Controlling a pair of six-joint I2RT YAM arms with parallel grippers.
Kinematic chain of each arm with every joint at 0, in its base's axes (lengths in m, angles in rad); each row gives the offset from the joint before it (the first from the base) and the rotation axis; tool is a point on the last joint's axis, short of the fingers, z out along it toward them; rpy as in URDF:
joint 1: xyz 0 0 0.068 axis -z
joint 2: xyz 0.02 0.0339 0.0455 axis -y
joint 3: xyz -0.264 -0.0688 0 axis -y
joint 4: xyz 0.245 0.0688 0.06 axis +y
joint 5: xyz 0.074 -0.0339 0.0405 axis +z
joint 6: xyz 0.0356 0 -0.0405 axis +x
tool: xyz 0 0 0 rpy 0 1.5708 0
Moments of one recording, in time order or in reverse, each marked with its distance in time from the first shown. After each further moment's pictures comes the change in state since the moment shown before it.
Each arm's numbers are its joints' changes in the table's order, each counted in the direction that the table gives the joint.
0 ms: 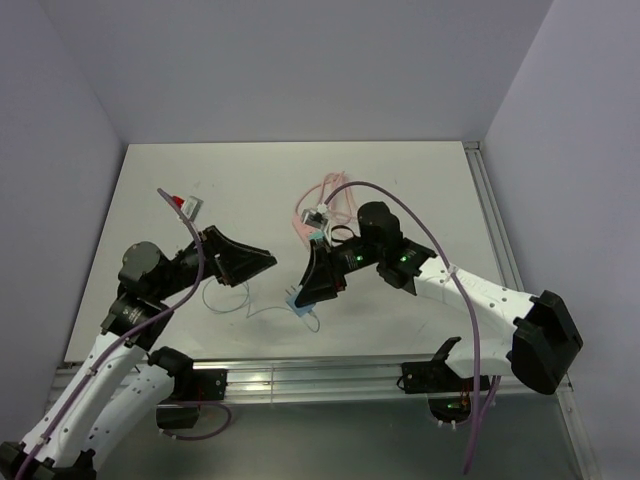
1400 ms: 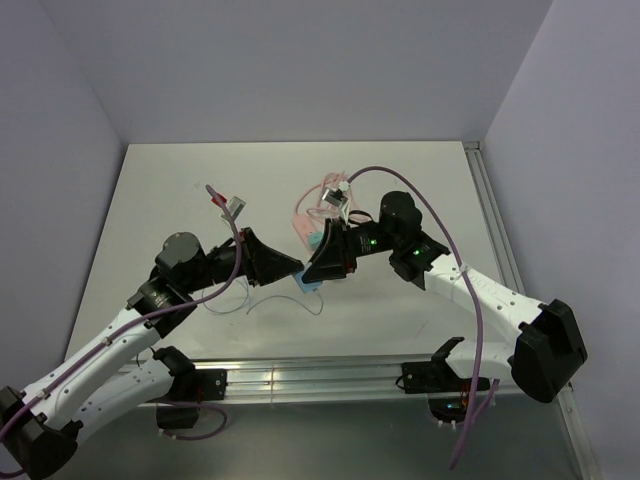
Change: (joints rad) left arm 0.261 -0.184 0.040 -0.061 0.119 0.093; right arm 0.123 0.057 -0.004 -0.157 0.014 0.179
